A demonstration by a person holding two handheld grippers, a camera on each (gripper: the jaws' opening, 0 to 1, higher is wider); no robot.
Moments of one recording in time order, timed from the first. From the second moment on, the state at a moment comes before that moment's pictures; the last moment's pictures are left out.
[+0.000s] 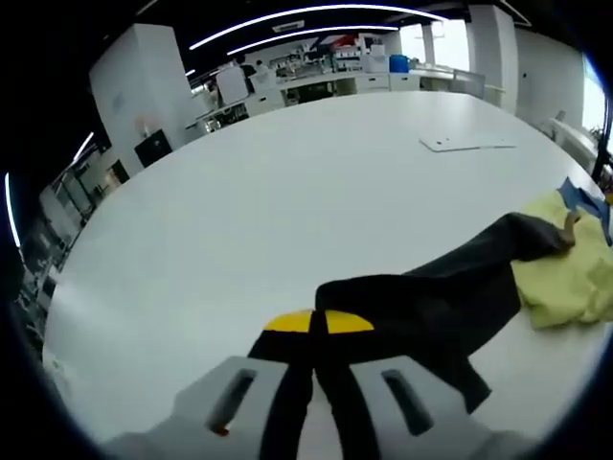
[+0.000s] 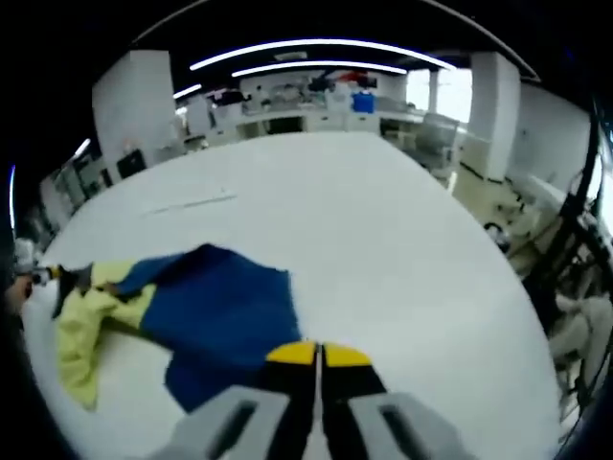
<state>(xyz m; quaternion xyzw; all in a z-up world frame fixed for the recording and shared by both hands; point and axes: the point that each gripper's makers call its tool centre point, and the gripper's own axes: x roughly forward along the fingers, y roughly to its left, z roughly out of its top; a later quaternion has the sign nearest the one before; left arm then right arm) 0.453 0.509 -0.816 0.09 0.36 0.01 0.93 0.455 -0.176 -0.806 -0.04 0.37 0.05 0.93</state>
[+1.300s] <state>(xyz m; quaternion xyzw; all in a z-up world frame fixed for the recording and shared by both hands) 0.464 0.359 -0.761 0.12 0.25 -0.22 0.93 0.482 -0.014 -0.766 -0.04 0.27 0.32 0.91</state>
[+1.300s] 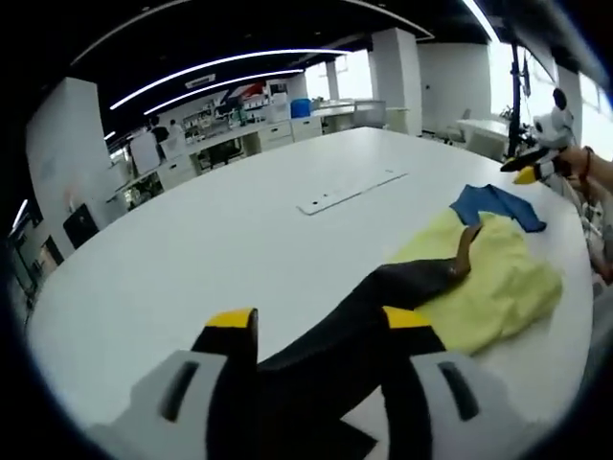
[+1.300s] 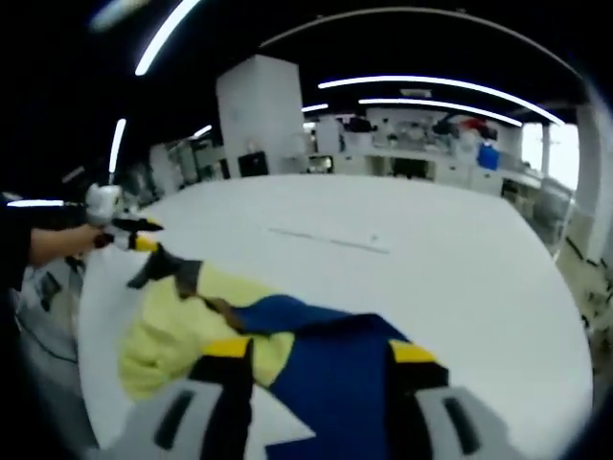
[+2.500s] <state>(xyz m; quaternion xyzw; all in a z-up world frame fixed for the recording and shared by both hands) 0.460 0.257 -0.829 0.19 0.26 -0.36 0.87 0.490 0.071 -0.827 -0.22 0.24 0.48 0.81</state>
